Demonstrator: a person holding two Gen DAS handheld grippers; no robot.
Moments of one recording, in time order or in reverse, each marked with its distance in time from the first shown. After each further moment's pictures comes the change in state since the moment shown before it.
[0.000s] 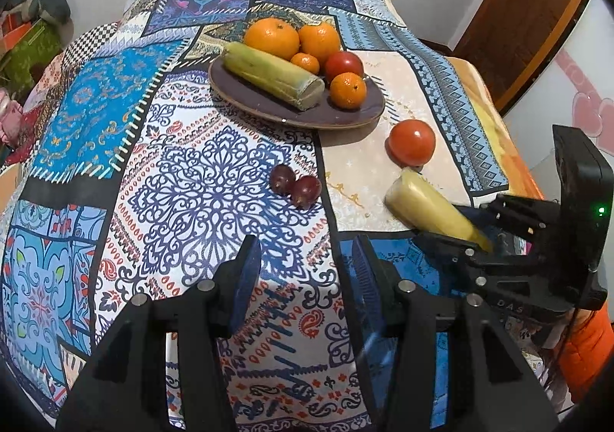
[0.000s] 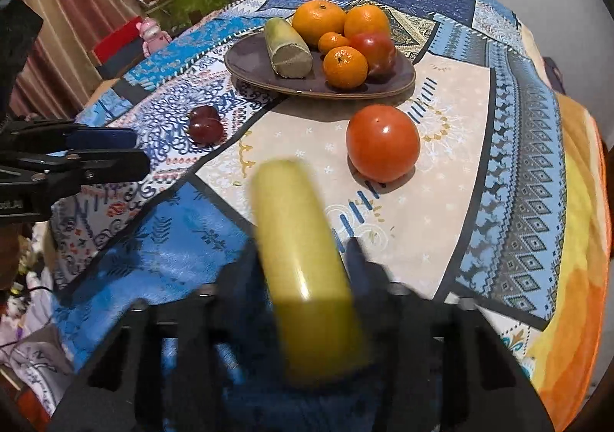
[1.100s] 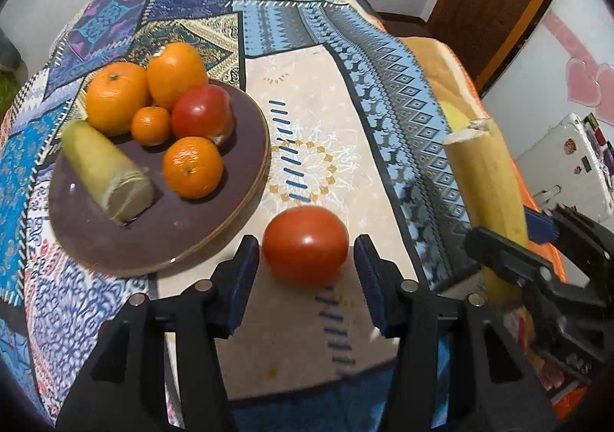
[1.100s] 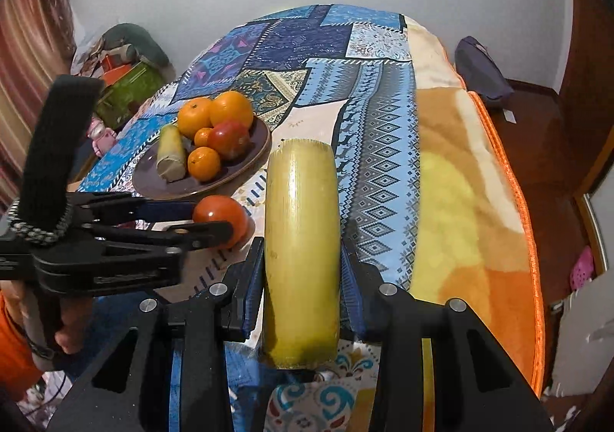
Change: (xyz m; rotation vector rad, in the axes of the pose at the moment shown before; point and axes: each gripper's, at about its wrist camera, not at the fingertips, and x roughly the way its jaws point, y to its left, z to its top) left arm 0.104 -0.107 0.090 0.131 0.070 -0.027; right arm -0.065 -0.091 -0.007 0.264 -0.209 -0.117
